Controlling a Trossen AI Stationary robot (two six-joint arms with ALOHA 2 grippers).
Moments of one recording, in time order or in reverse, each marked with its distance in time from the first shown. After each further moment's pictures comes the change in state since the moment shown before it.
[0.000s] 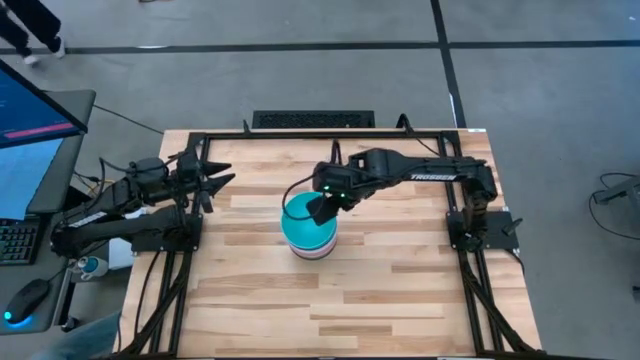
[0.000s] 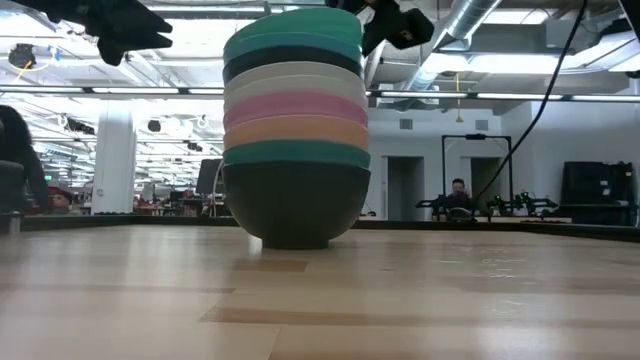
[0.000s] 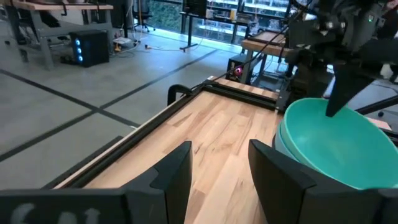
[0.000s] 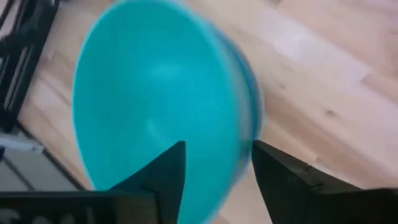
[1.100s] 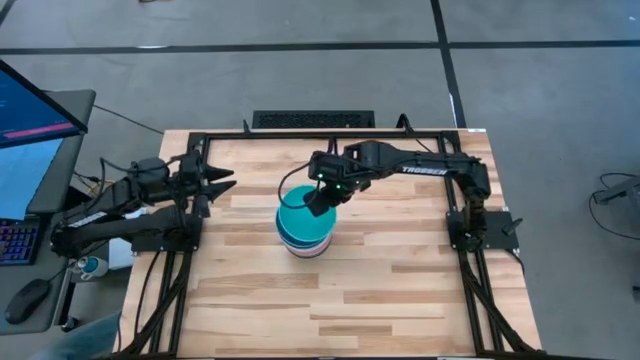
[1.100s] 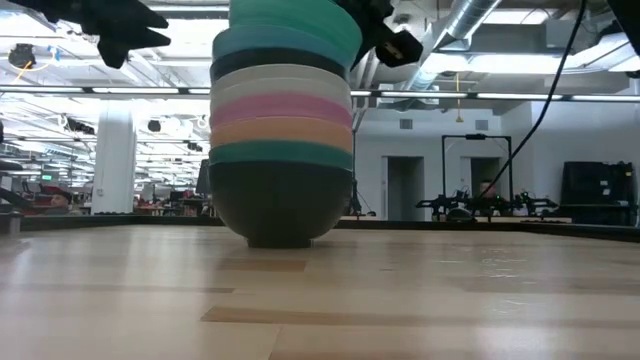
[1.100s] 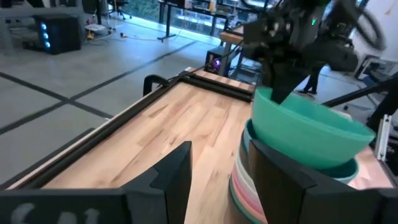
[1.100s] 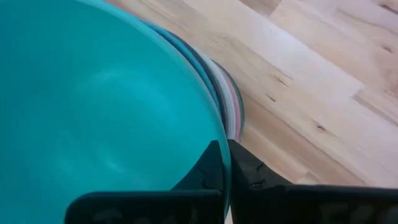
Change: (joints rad) left arm 0.000 -0.001 0.001 -0.021 0.104 -0.045; right arm -0.069 0.033 -0.002 0.010 -0.043 -0.085
